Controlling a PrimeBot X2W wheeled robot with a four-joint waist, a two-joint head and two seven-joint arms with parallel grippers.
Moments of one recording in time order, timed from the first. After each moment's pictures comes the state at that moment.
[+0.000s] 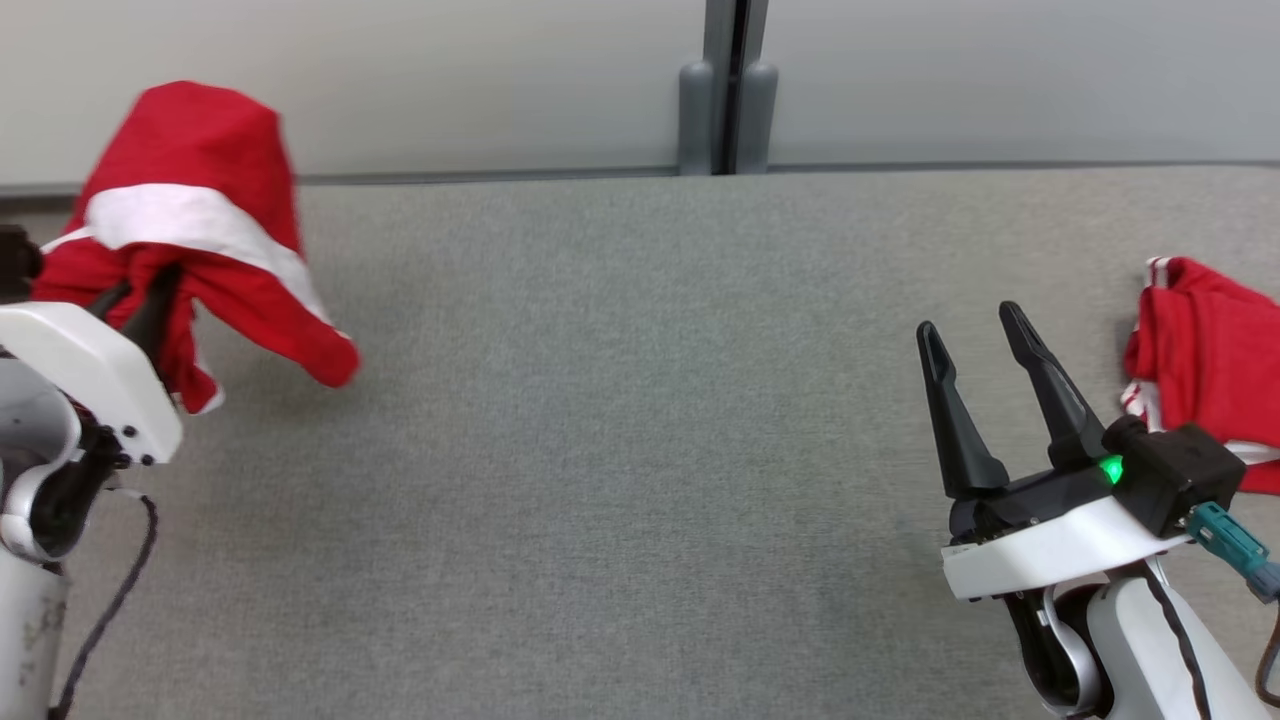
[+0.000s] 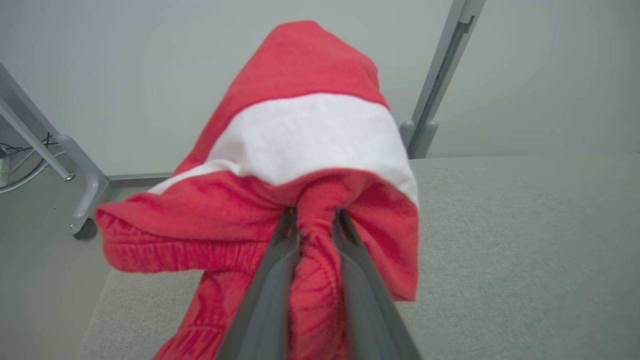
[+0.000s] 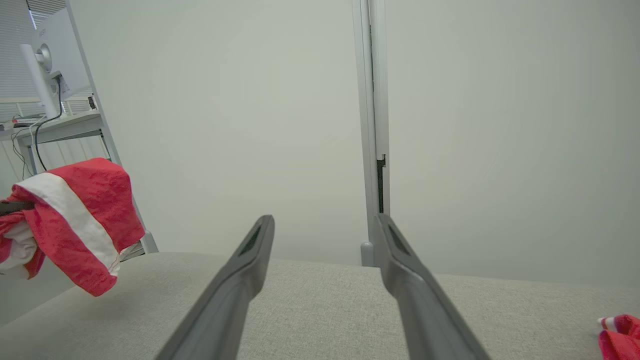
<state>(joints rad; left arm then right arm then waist) -0.53 0.47 -0.14 0.38 -0.60 -0.13 0.37 -0.25 -0.15 0.26 0.09 0.33 0.13 -0.25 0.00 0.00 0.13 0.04</state>
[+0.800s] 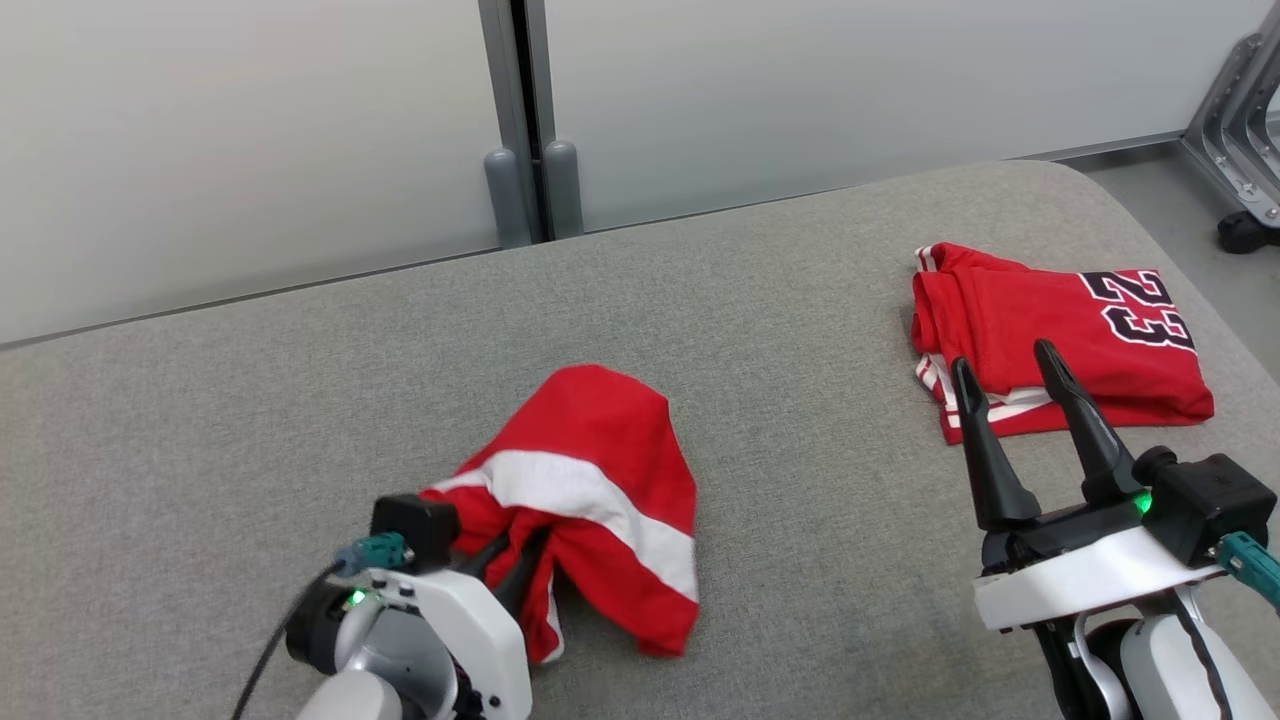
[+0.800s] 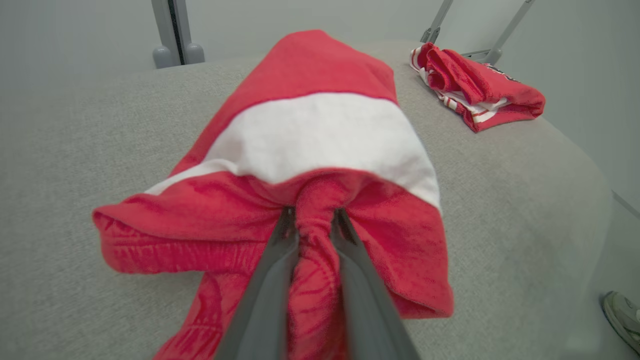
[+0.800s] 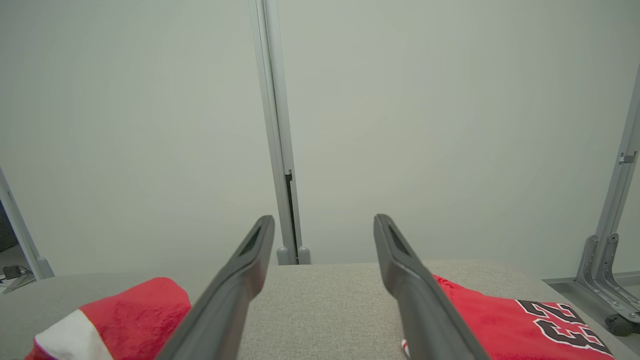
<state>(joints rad) -0.18 0.20 -0.42 0.17 -0.52 -0.04 0.26 -0.17 -0.16 0.21 0.04 0.32 0.13 -0.20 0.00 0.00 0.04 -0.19</state>
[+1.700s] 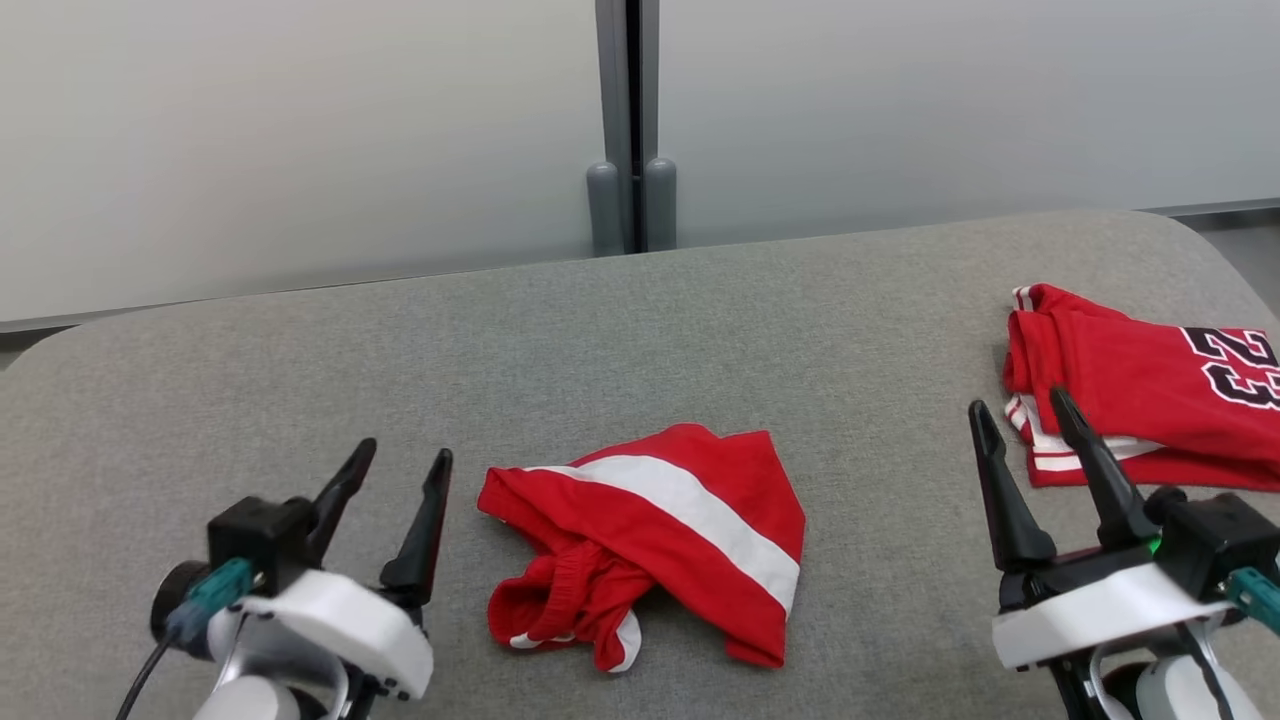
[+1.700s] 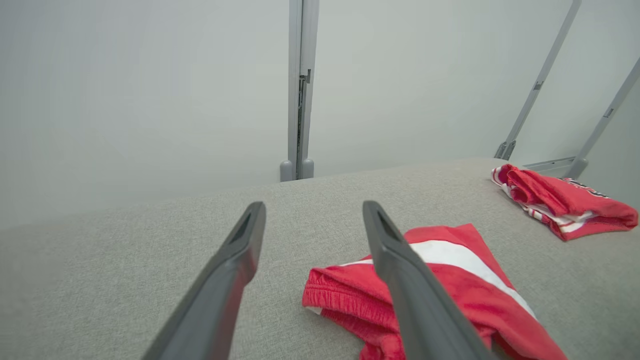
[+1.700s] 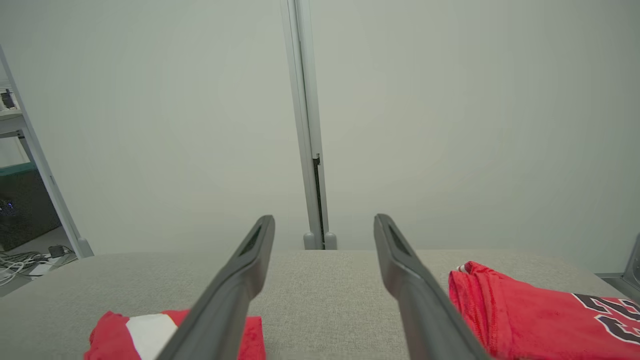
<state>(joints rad) -0.14 0.28 -0.35 0.12 -0.48 0.02 0.00 -0.11 -0.17 0.18 0.05 0.32 0.13 -0.20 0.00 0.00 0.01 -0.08</state>
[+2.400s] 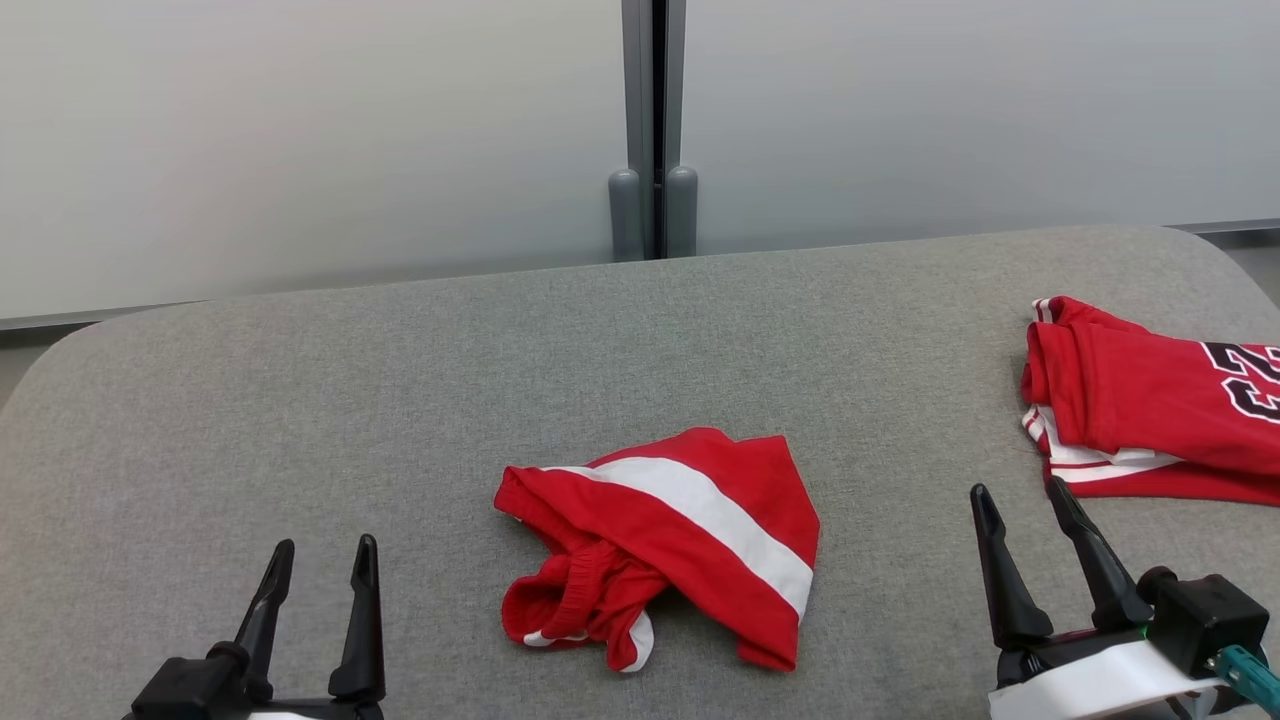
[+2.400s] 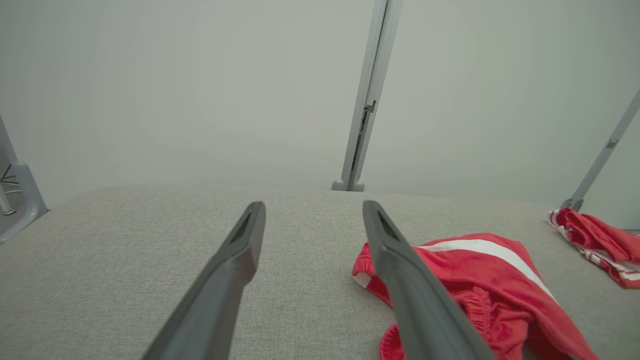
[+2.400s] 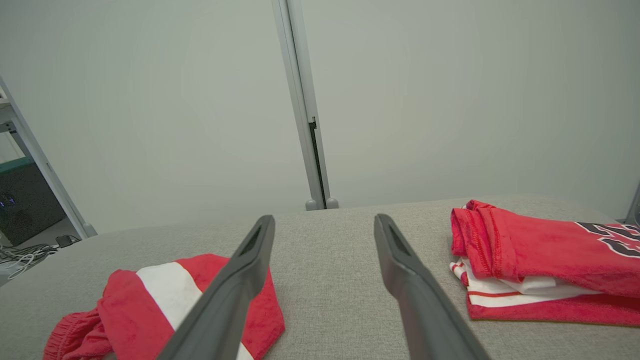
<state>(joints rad) 0.13 0.24 -0.23 0.00 -0.46 0.15 -0.25 0.01 -0.14 0.17 0.10 0.35 0.13 -0.24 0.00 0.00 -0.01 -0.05</state>
